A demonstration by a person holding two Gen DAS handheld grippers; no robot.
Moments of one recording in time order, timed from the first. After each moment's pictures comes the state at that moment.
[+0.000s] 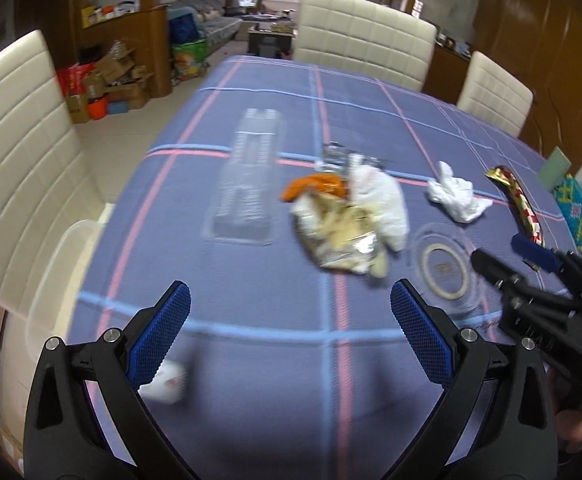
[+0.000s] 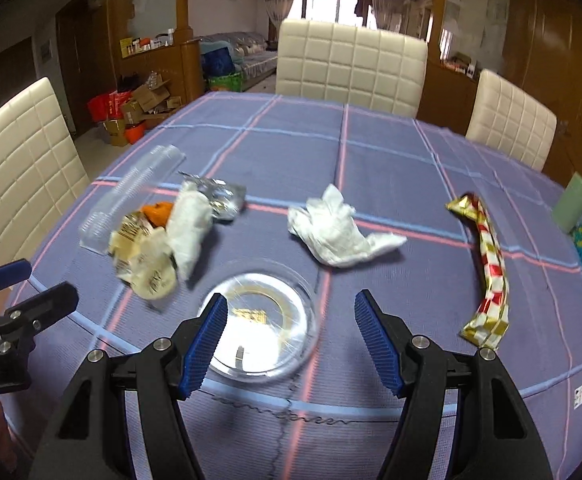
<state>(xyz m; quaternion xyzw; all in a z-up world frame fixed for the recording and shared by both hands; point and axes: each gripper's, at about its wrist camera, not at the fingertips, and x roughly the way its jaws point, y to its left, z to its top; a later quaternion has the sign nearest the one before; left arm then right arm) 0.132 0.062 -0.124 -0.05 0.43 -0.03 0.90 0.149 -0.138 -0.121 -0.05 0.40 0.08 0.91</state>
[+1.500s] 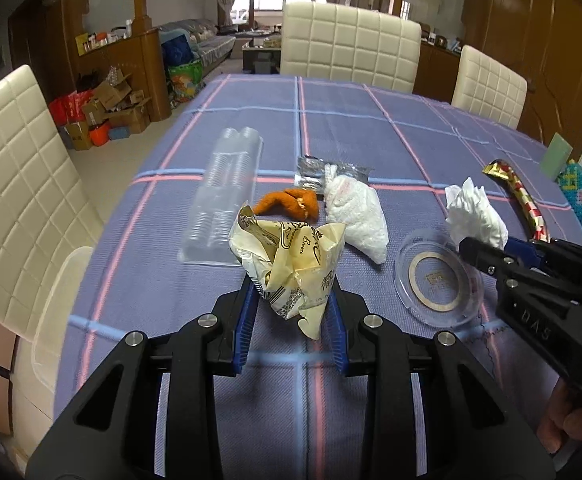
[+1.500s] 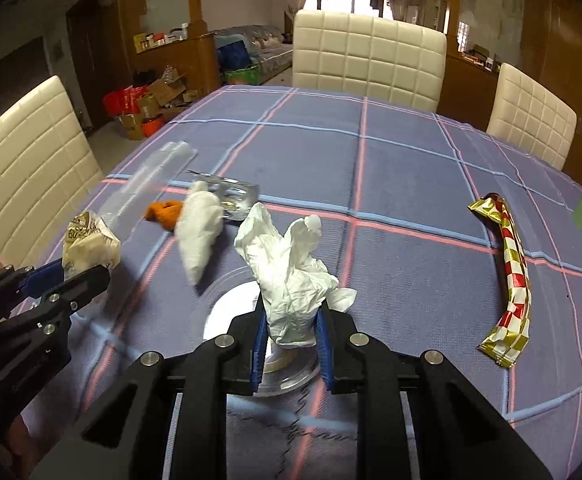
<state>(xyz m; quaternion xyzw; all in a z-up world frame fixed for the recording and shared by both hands) 0.127 0.045 -0.121 -0.02 0.40 -0.03 0.92 0.151 -0.126 -0.111 -0.05 0.41 0.12 0.90</state>
